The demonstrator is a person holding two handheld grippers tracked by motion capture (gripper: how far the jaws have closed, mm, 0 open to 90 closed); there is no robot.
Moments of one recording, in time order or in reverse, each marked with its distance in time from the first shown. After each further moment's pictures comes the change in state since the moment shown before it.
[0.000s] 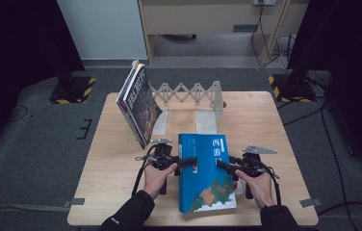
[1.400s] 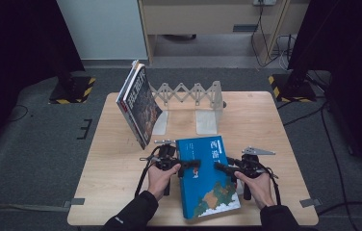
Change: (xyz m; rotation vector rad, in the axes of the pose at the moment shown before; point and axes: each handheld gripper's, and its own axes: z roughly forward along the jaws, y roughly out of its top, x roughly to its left) left arm 0.002 -0.001 0.014 0.052 -0.026 -0.039; right arm -0.005 -0.008 0.007 0.005 0.054 0.023
